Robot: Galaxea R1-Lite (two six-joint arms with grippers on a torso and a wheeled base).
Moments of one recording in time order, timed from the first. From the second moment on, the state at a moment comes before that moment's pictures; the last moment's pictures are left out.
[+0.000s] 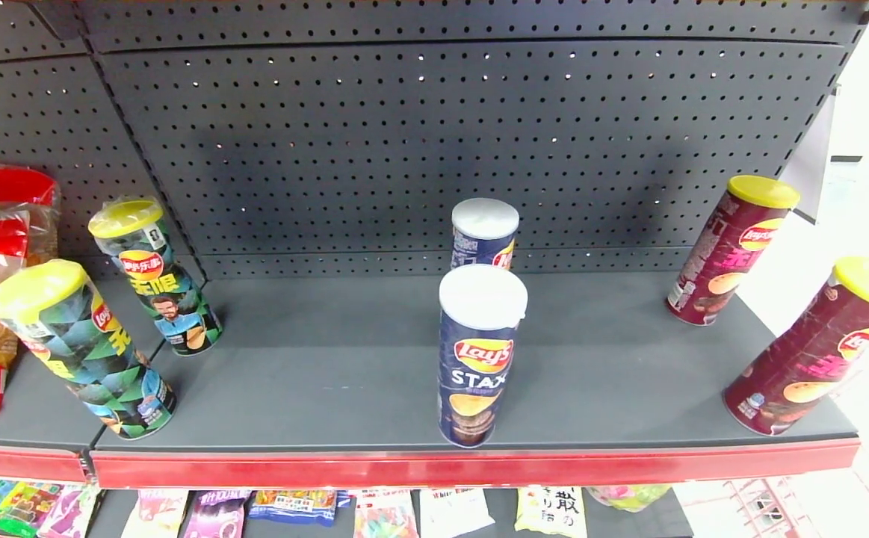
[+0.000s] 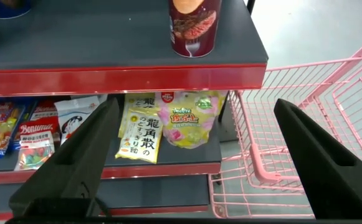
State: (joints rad) left arm 0.00 0.00 0.00 0.00 -0.02 0.00; right arm 0.00 0.00 -0.15 0.27 -0.05 -0.02
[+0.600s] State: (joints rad) left arm 0.00 0.00 0.00 0.00 -0.02 0.00; right arm 0.00 0.00 -0.15 0.26 -0.06 0.06
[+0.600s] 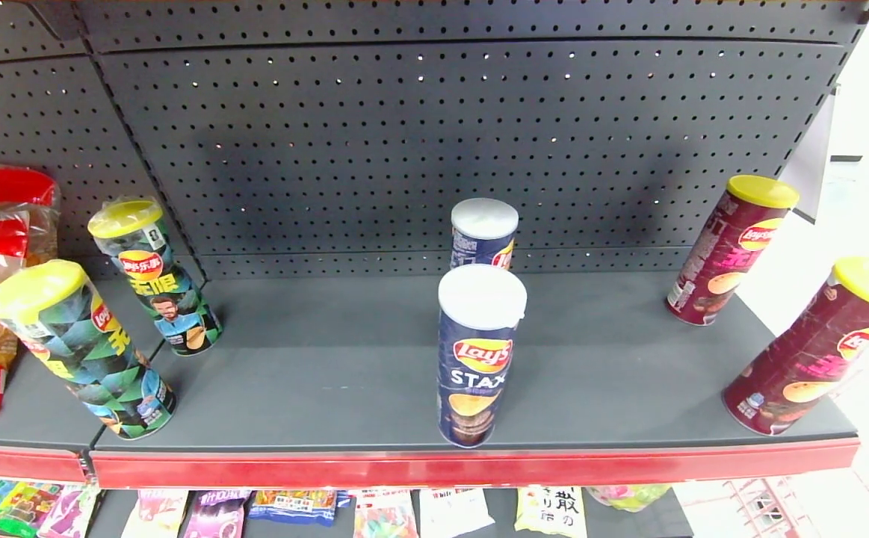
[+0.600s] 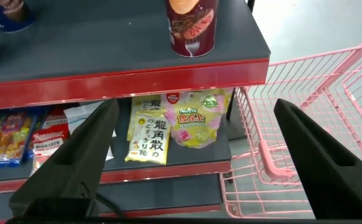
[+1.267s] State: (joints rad) left arm 0.00 0.00 0.00 0.00 -0.02 0.00; right arm 0.00 0.00 -0.01 -0.04 -0.05 -0.03
